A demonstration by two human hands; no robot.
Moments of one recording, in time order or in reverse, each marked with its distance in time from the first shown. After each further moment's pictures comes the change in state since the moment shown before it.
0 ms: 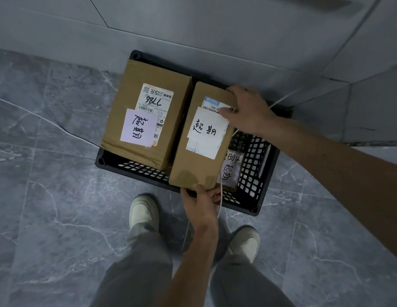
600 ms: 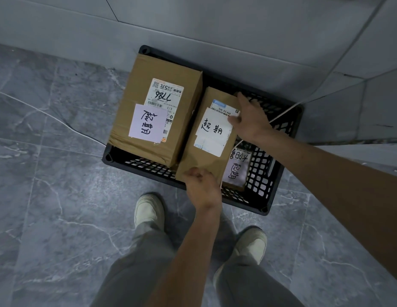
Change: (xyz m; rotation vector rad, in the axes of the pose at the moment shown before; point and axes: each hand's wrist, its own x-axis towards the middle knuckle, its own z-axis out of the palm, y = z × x) left_hand 0.033 0.022 0.009 0.257 0.028 0.143; right_hand 0.007 0.011 0.050 0.054 0.041 0.155
